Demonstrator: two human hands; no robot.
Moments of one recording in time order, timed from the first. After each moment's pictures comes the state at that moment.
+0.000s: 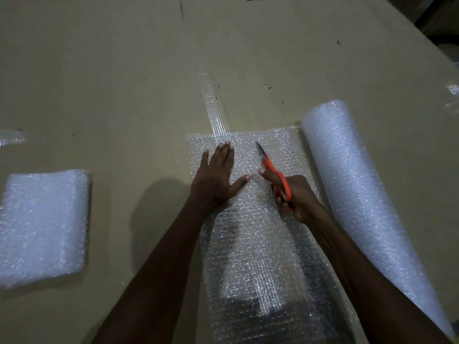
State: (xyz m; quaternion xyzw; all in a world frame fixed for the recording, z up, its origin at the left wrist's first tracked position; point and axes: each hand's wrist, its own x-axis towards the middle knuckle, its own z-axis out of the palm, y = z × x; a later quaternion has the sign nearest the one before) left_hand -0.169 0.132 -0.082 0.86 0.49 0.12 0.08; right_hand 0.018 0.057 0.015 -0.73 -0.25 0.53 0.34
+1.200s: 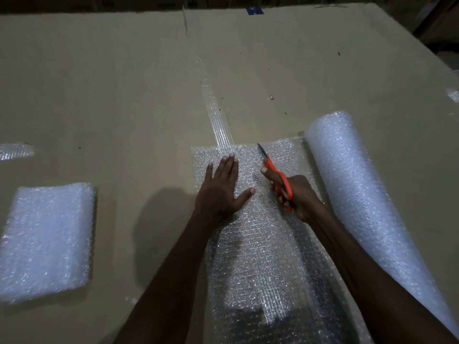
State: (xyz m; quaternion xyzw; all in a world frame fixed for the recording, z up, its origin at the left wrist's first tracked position) left_hand -0.169 0.128 -0.082 0.86 0.49 0.11 0.10; right_hand 0.019 0.083 0.011 -0.72 -0.28 0.53 0.35
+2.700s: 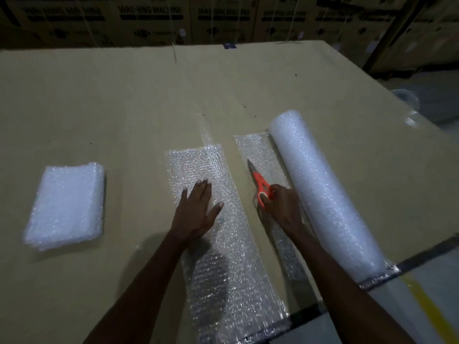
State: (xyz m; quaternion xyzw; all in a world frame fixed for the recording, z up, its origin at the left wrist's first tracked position) left_hand -0.218 -0.009 -0.053 0.84 0.50 0.12 0.15; right_hand 0.033 -0.051 -0.009 -0.79 -0.56 0.13 0.21
